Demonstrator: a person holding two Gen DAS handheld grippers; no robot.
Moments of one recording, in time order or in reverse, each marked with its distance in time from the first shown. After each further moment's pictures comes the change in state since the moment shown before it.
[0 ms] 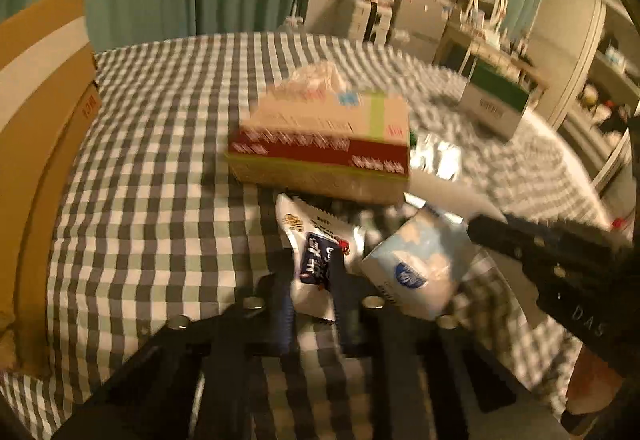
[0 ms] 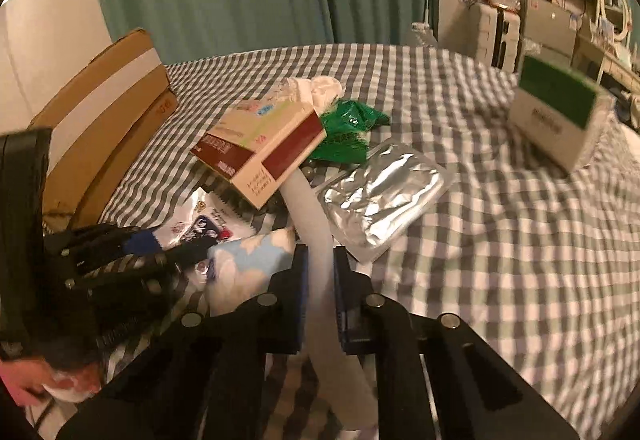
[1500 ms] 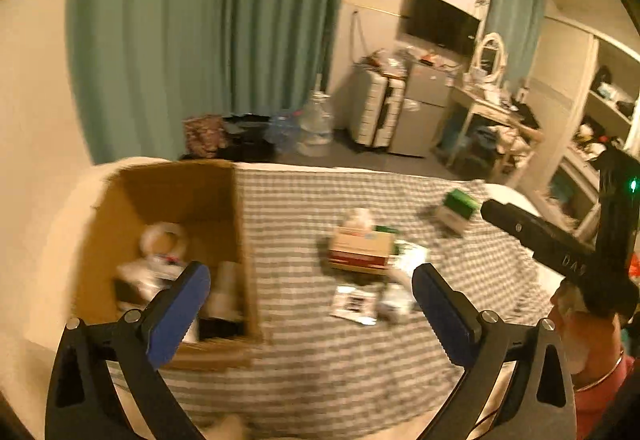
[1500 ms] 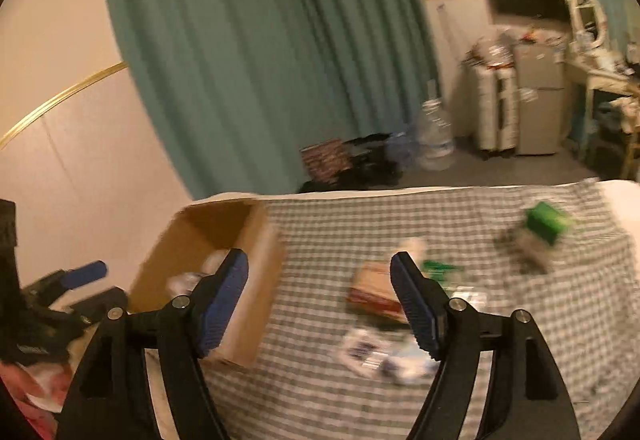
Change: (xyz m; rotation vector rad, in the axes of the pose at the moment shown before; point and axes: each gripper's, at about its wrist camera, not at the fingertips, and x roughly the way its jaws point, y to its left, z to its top) left arm -0.256 0.030 0.089 -0.001 -0.158 0.072; right arm -0.174 0.080 0.107 0.152 -0.272 0.056
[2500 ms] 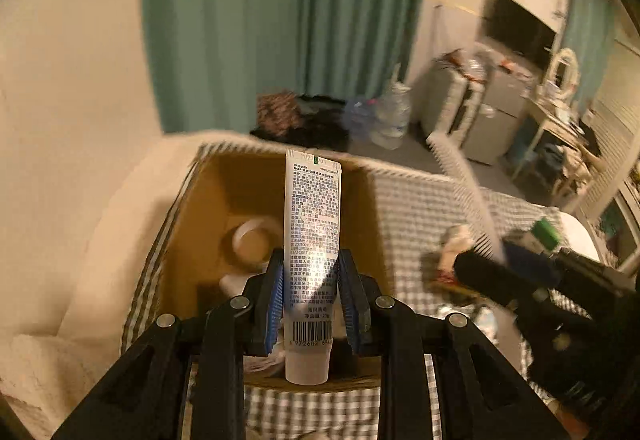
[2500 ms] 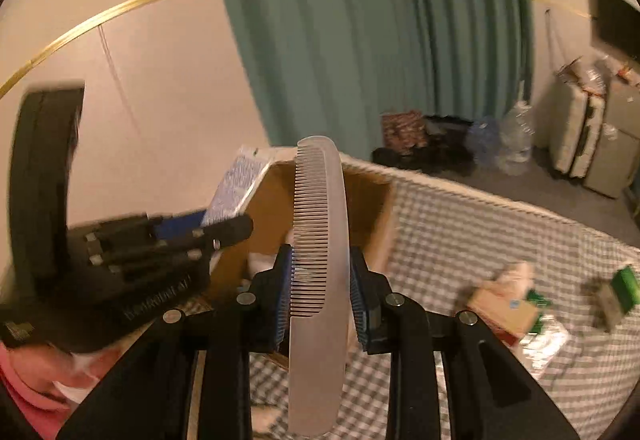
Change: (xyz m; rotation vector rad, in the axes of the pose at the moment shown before) left arm 0.028 0.139 0.023 -0.162 0.078 0.223; right arm 0.112 0.200 0.012 -0.235 0.218 0.259
